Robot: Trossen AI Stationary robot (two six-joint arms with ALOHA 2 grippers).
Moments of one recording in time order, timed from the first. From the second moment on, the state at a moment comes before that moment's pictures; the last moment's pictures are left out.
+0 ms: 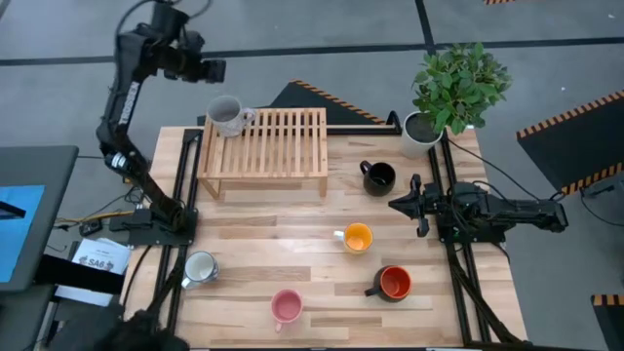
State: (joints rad) left arm 1.15 1.63 2.19 -1.39 0.15 -0.22; right arm -0.07 0.03 0.01 0.03 -0.02 0.18
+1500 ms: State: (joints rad) left arm 0.49 0.77 0.96 0.00 0.33 -0.28; right arm -0.07 0.31 0.12 1.04 0.26 0.18
